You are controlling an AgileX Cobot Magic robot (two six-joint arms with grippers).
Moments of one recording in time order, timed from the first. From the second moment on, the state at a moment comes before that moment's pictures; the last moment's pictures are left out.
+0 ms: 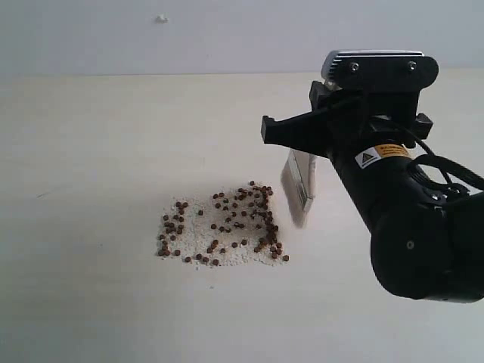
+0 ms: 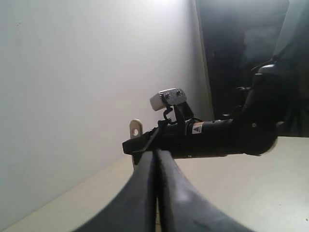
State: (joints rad) left arm -0.34 0.28 -0.11 1.25 -0.85 -1.15; right arm 0.89 1.64 -0.54 0.87 -1.06 -0.30
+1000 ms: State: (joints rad) left arm -0.34 0.28 -0.11 1.25 -0.85 -1.15; right arm 0.69 1.82 -0.64 0.41 -0.98 -0.09
